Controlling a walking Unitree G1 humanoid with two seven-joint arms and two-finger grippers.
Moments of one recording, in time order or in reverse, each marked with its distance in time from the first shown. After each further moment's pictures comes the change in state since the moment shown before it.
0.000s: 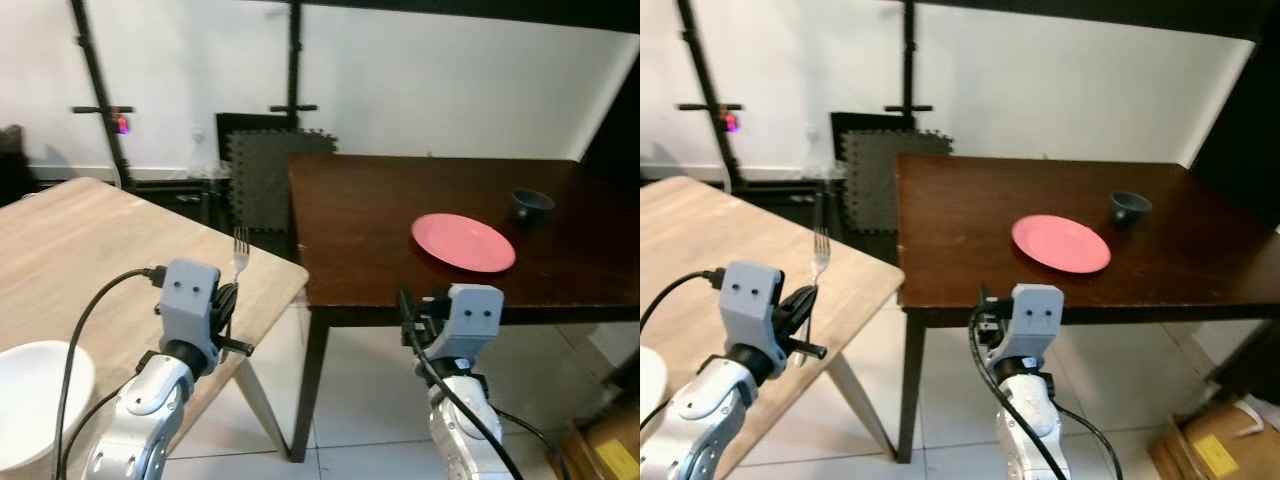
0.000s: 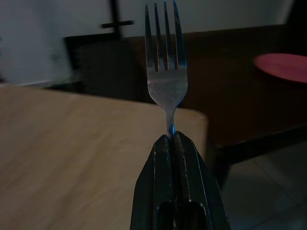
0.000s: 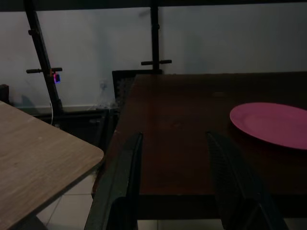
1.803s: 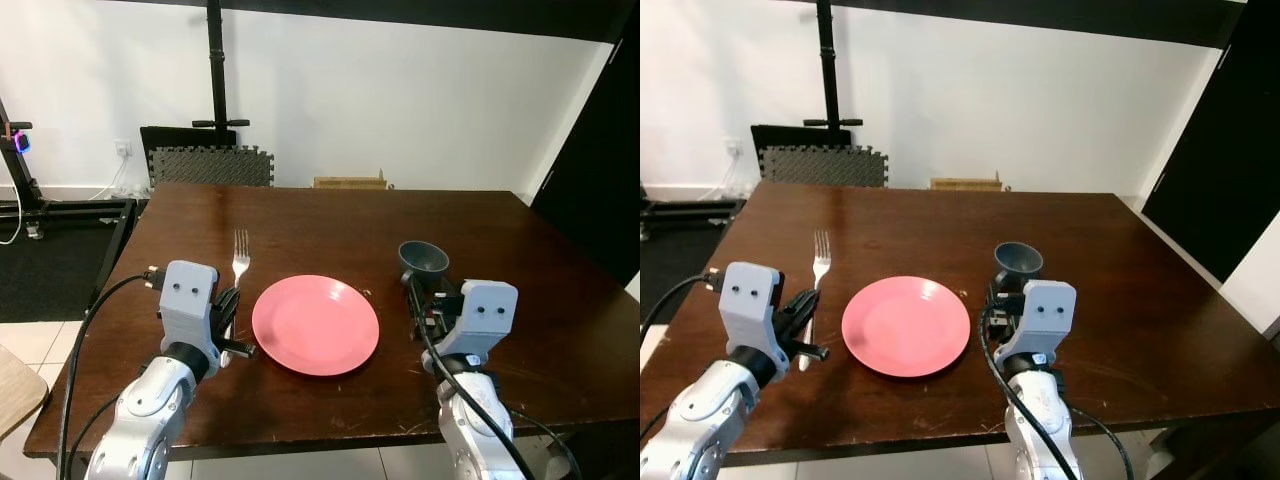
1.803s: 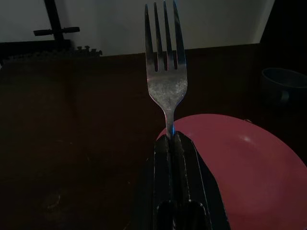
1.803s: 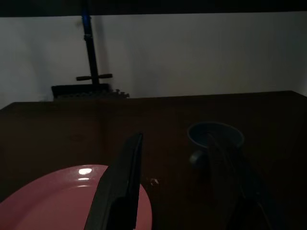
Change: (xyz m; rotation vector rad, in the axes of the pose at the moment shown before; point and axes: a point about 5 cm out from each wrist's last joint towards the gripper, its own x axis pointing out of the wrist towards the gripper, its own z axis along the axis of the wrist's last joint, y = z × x) left arm 0.001 -0.005 -0.002 -0.043 0.007 -0.027; right arm 0.001 -0.011 0.006 -0.007 -0.024 -0.031
